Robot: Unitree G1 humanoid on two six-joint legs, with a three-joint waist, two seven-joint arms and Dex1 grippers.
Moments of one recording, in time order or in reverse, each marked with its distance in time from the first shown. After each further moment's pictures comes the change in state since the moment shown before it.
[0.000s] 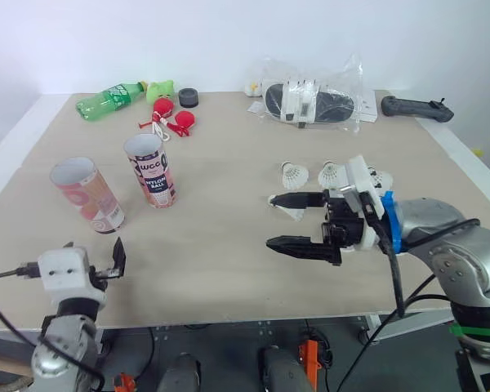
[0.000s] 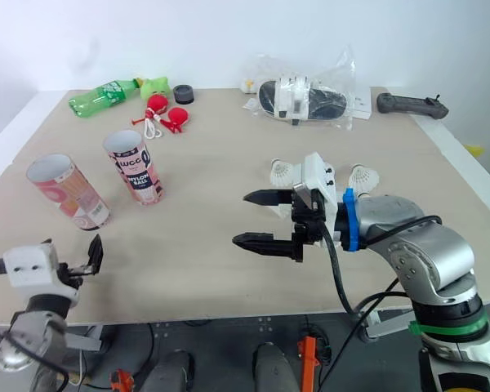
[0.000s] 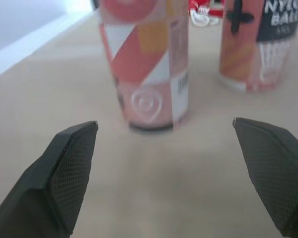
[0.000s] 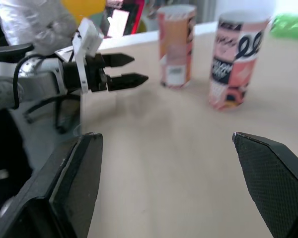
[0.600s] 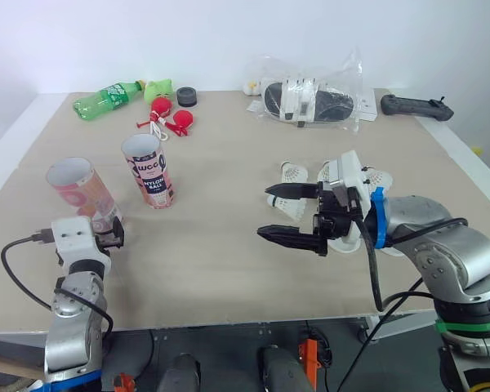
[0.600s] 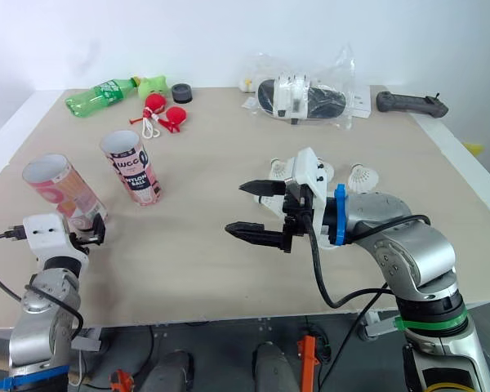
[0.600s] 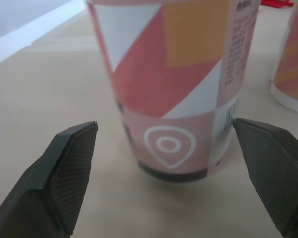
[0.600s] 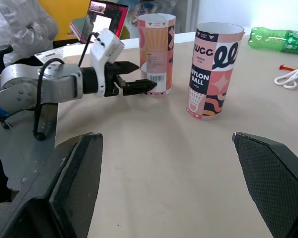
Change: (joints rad) left arm -0.303 0.076 0.041 0.292 0.008 0.065 0.075; right arm -0.012 0.055 0.013 0.015 -0.070 -0.022 -0.031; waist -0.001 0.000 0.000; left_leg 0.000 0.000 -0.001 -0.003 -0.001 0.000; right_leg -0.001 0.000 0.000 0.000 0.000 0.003
